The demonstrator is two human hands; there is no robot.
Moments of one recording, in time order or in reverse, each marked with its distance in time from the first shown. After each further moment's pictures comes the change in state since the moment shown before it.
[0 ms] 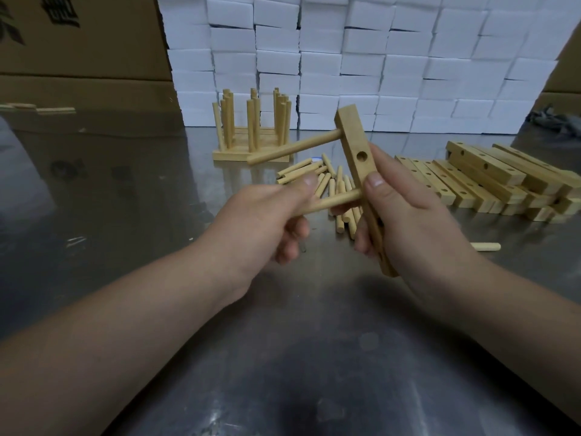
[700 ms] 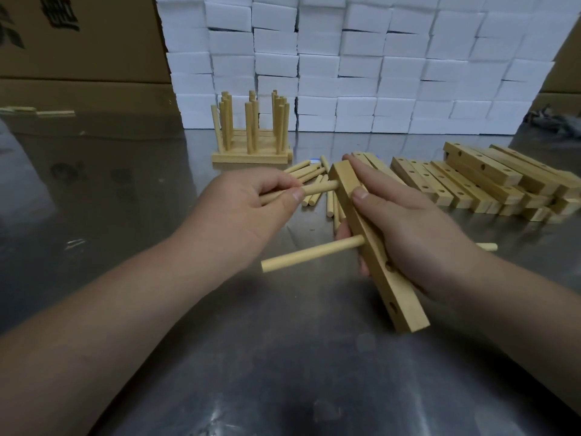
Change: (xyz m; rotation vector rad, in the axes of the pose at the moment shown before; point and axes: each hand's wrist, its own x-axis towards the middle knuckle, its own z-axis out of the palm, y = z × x) left_hand 0.003 0.004 -0.013 0.480 0.158 0.333; right_hand 0.000 -0.008 -0.007 0.018 -0.121 0.229
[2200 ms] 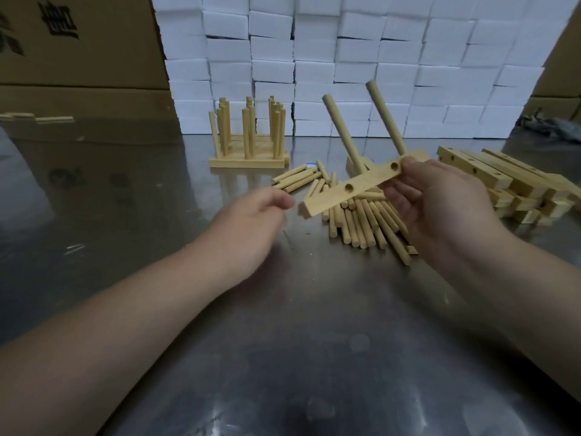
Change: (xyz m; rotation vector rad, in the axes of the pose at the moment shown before) left_hand 0.008 -0.016 0.013 -0.011 -0.116 -0.234; right_hand 0.027 -0.003 -0.020 0.707 0.538 -0.012
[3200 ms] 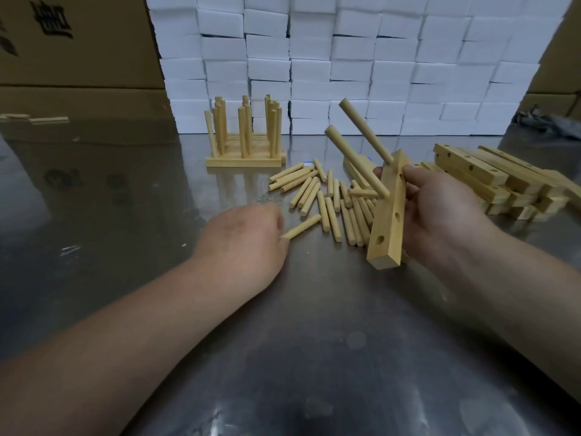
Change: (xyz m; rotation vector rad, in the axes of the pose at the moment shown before) left_hand -0.005 0.005 0.008 0.751 0.053 0.053; right_hand 0.003 0.002 0.002 0.006 0.115 0.235
